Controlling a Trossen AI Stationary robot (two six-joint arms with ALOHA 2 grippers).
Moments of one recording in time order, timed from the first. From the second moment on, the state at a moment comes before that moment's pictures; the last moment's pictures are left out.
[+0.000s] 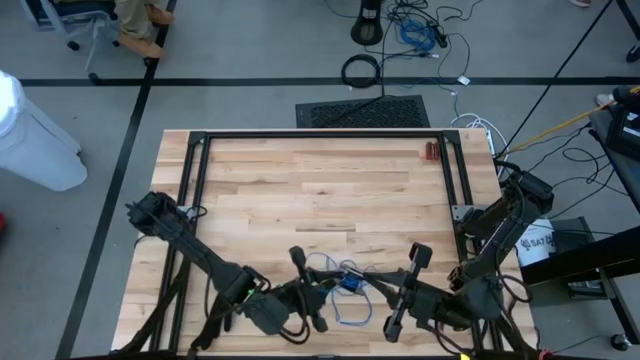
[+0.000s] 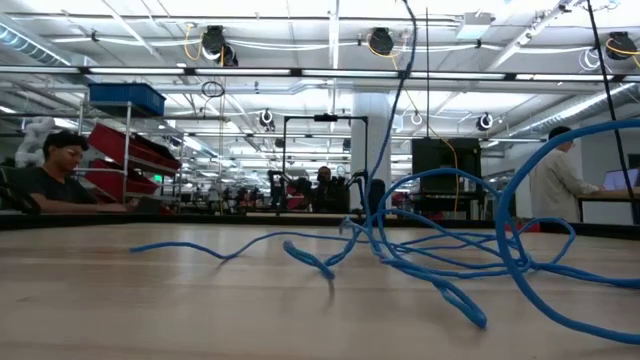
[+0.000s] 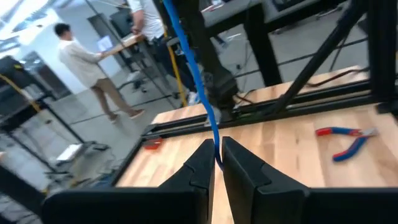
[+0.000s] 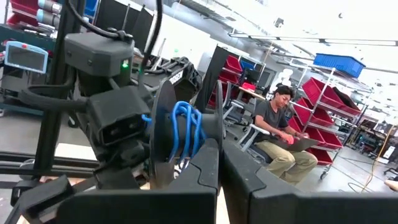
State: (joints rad) left arm -0.63 1.84 1.54 0.07 -0.99 0.20; right arm 0.89 1.56 1.25 0.68 1.23 -0.63
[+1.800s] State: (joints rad) left arm -0.61 1.84 1.54 0.07 -0.87 0.11; right arm 0.89 1.56 1.25 0.78 1.27 -0.72
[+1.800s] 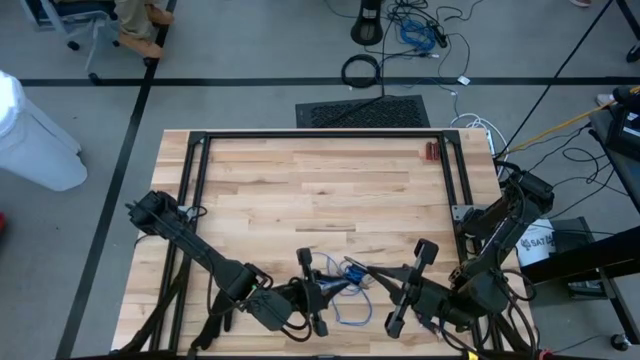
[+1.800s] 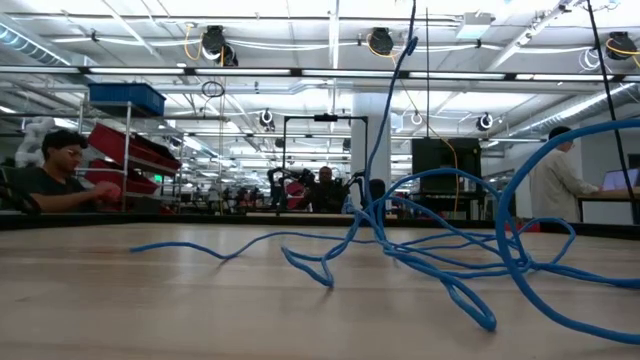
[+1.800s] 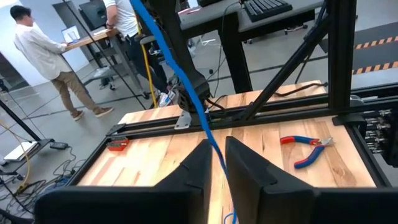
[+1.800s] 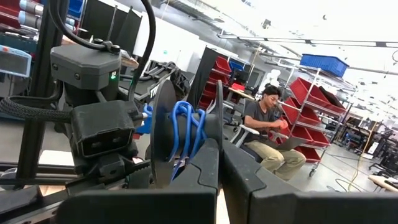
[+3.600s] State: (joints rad) left arm -0.62 1.85 1.54 -0.10 -1.03 0.03; right arm 0.95 1.56 1.25 0.92 1.34 -0.88
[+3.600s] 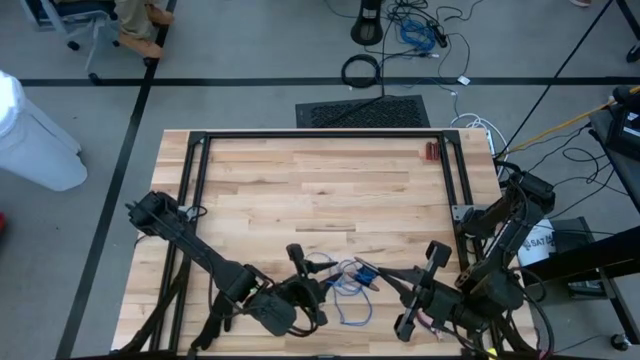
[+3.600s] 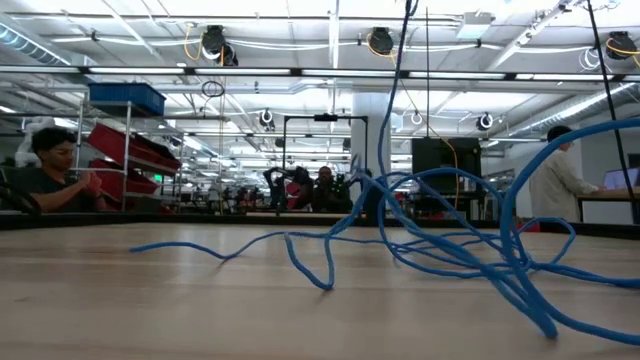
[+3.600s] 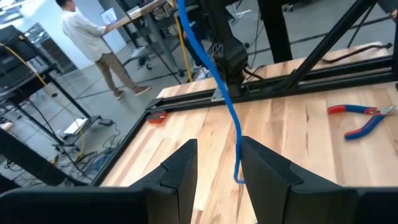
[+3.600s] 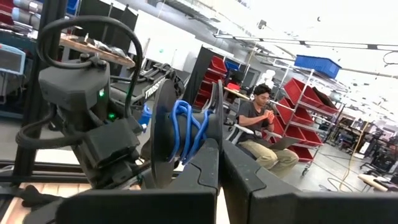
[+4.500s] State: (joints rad) left arm -0.61 1.84 1.54 -0.08 -0.89 0.00; right arm 0.95 1.56 1.25 0.92 1.33 -0.88
